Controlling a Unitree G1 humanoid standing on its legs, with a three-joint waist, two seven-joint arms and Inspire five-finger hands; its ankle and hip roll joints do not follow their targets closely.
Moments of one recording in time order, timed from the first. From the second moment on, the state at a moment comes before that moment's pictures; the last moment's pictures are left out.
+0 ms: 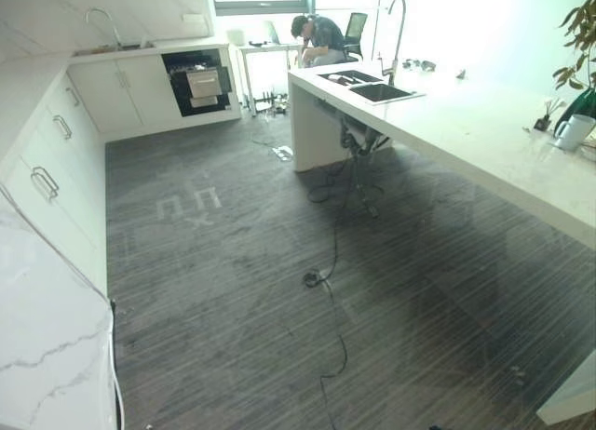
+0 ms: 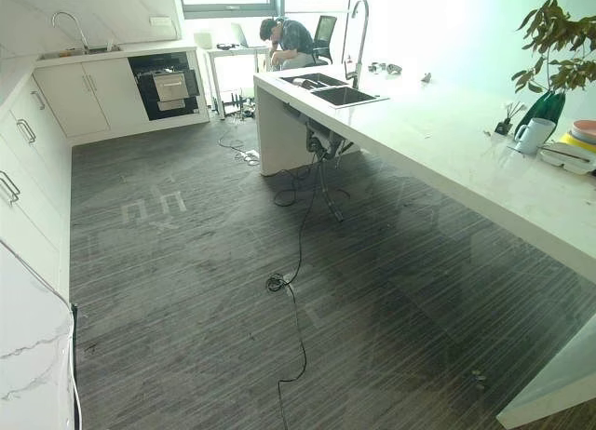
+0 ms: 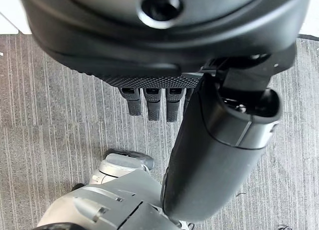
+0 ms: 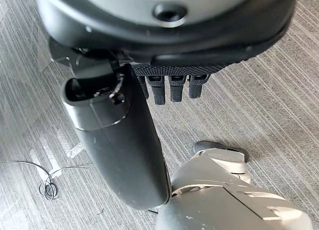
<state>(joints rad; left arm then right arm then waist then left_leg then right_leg) 0.08 0.25 -0.01 1.28 -0.51 0.11 -0.03 0.00 -0.27 0.06 1.27 0.20 0.05 0.10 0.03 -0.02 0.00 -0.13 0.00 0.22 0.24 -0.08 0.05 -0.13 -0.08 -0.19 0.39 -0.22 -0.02</state>
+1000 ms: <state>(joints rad) 0.06 0.25 0.00 1.30 -0.50 0.11 -0.03 0.00 -0.27 0.06 1.27 0.21 0.05 0.11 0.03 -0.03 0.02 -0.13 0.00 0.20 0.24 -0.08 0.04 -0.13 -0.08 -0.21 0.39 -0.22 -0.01</state>
